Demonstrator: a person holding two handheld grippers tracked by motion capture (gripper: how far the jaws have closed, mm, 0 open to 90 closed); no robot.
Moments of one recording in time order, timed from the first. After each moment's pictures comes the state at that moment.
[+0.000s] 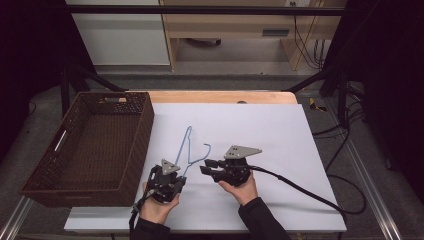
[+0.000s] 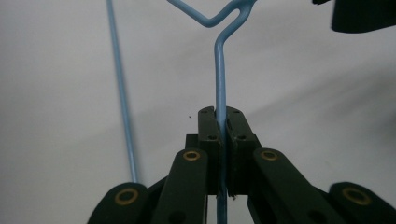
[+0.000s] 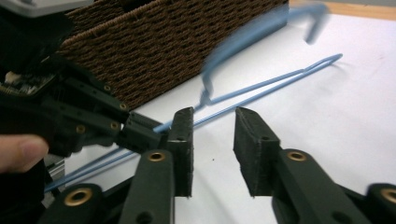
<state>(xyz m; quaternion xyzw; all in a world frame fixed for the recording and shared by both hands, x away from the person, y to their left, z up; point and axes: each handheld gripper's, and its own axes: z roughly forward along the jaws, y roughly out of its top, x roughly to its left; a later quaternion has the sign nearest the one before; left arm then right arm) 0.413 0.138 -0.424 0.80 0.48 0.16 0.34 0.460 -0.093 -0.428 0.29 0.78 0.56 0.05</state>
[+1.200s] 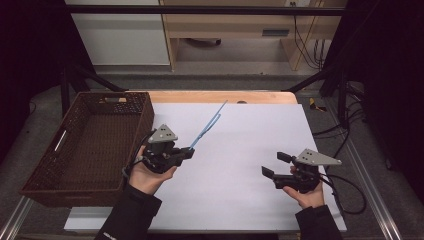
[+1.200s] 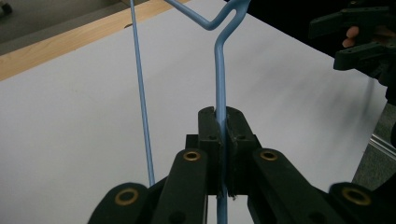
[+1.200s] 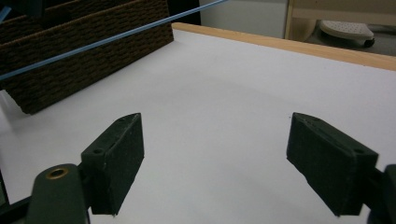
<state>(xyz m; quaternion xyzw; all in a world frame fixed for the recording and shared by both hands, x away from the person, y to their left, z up) 0.445 0.144 -0.320 0.83 0.32 0.12 0.44 0.424 -0.249 -0.404 0.37 0.74 0.53 0.18</state>
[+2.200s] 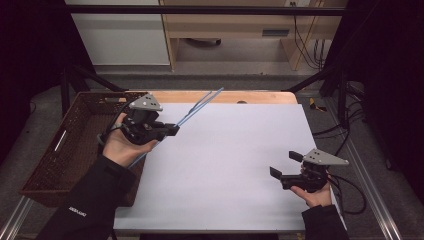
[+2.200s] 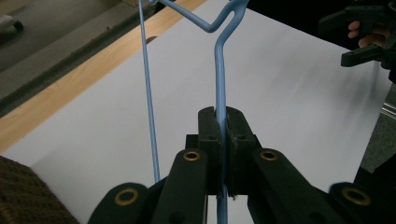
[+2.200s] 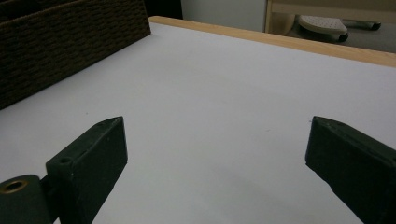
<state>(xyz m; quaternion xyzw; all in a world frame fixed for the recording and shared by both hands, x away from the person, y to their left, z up) 0.474 0.177 -0.247 0.86 0.28 0.14 0.40 0.426 -0.268 -0.408 0.39 0.74 0.51 0.20</state>
